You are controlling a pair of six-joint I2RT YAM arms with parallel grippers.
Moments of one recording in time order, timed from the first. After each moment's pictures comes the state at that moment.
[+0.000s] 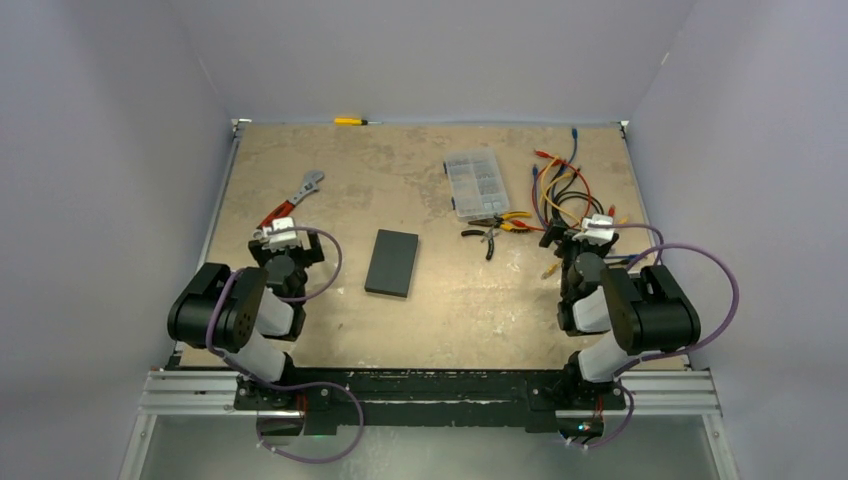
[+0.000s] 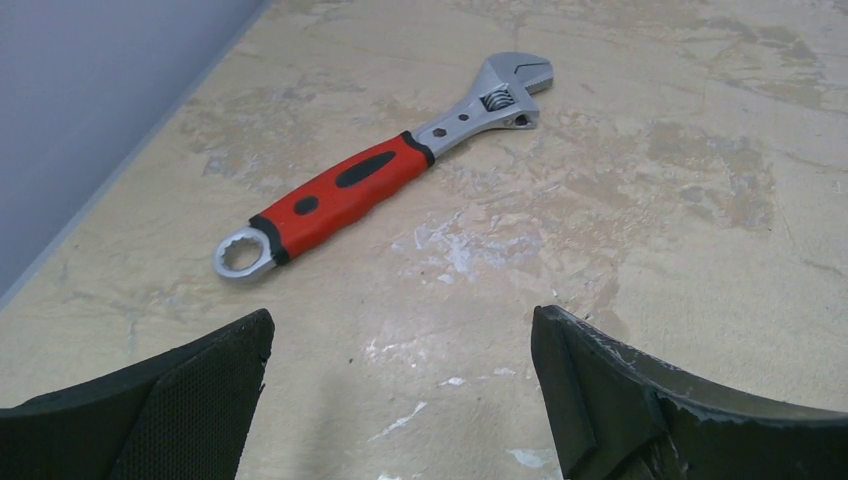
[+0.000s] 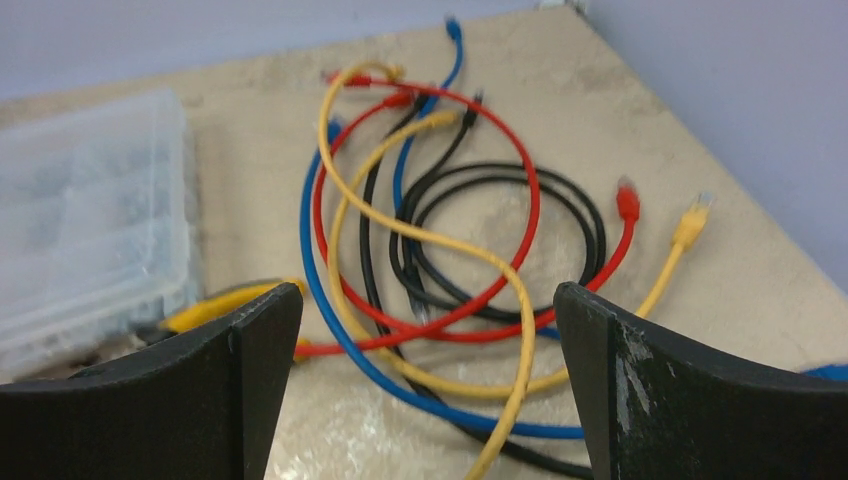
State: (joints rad) left arm -0.11 1.57 0.10 1.37 -0.38 -0.01; right arm 0.06 1.53 0.14 1.46 0.30 0.09
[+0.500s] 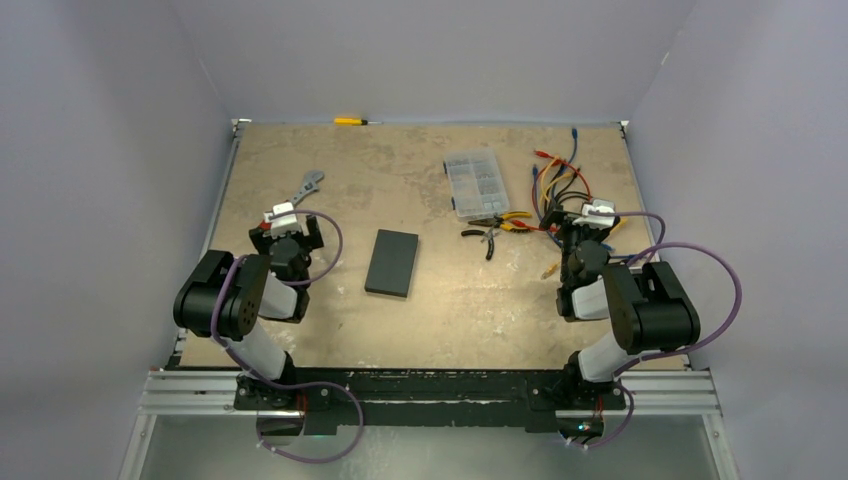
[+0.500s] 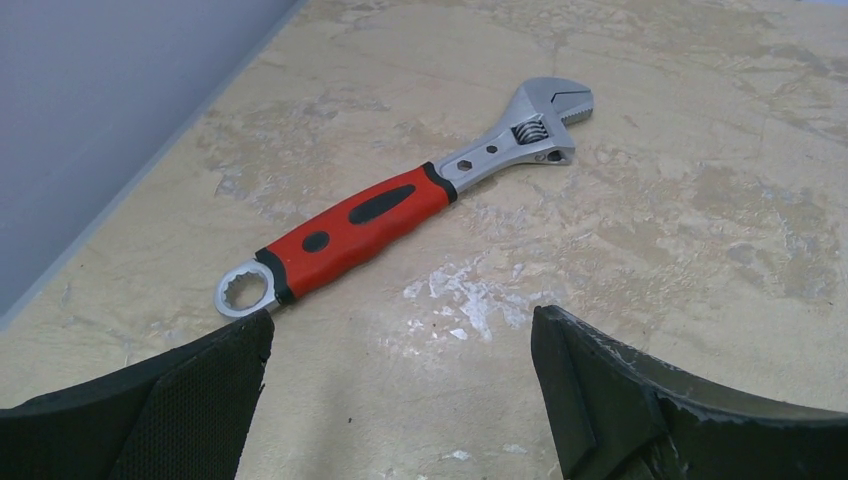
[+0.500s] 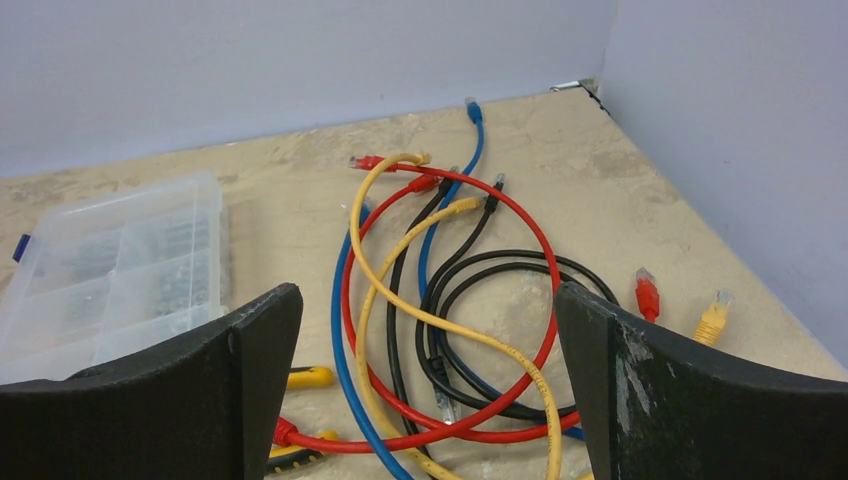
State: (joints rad) left arm -0.11 1.66 0.24 1.29 -0.46 -0.02; right arm 0.06 1.57 0.25 1.45 0.27 0.06
